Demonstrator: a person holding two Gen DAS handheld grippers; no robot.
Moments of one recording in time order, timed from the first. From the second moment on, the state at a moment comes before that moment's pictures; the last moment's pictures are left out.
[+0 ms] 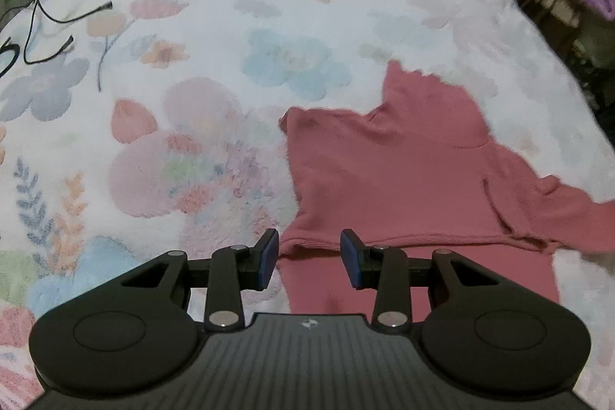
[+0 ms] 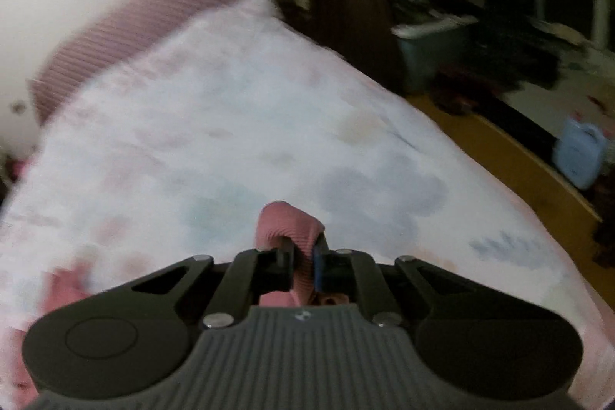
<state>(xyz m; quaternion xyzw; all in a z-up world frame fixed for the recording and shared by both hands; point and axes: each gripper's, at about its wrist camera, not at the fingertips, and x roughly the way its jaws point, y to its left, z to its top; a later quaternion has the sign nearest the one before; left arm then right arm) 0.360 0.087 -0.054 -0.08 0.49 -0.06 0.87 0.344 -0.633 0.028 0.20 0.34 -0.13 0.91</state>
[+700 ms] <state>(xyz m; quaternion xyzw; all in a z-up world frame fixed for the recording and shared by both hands) 0.343 0.142 -0.029 -0.12 0.45 -0.07 0.88 0.446 -0.248 0.215 0.18 0.34 0.10 0.92</state>
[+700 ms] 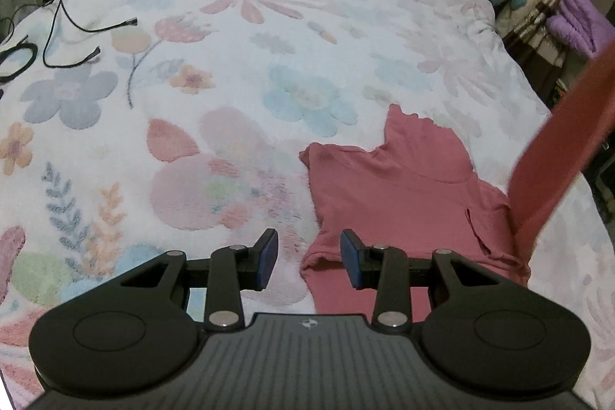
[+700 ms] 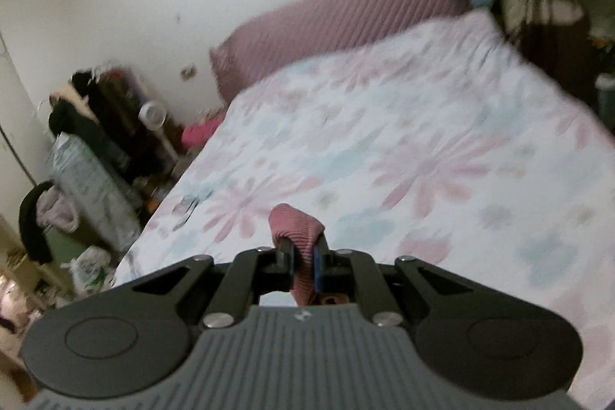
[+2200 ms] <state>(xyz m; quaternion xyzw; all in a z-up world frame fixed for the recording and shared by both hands) 0.423 0.197 -0.128 -0.28 0.44 -0.07 0.85 0.414 -0.305 -0.086 0.11 0.48 0.07 0.87</state>
